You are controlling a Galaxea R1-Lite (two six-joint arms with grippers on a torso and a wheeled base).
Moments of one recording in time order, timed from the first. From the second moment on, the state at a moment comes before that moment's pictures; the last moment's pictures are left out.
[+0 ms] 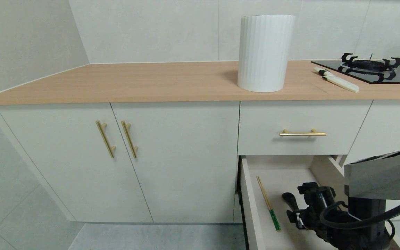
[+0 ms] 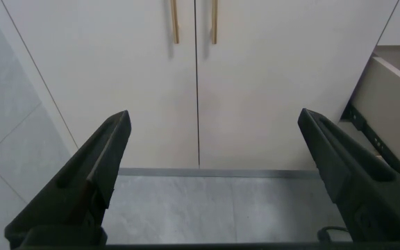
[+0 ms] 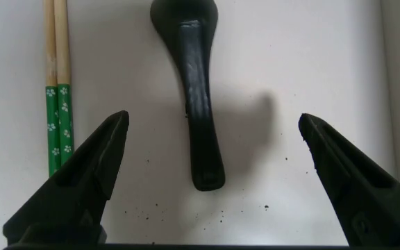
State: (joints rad) left arm 0.00 0.00 0.00 0.00 0.02 0.00; right arm 0.32 2.41 -0.47 -1.19 -0.35 0.17
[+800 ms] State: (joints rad) left arm 0.00 0.00 0.00 0.00 0.02 0.00; right arm 0.25 1.92 -0.44 -0.85 -0.30 0.14
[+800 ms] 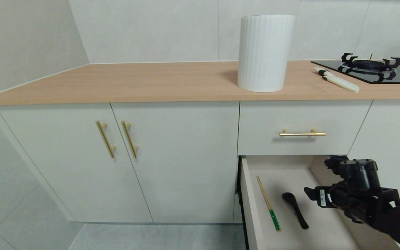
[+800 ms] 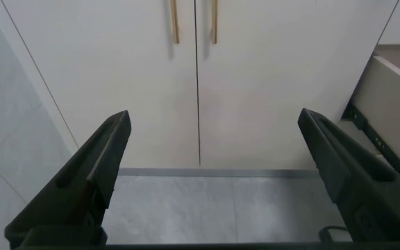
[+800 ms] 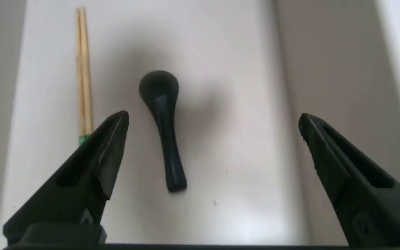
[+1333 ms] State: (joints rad) left arm 0.00 0.00 0.00 0.00 0.02 0.00; right arm 0.30 1.49 -0.54 -0.25 -0.16 0.13
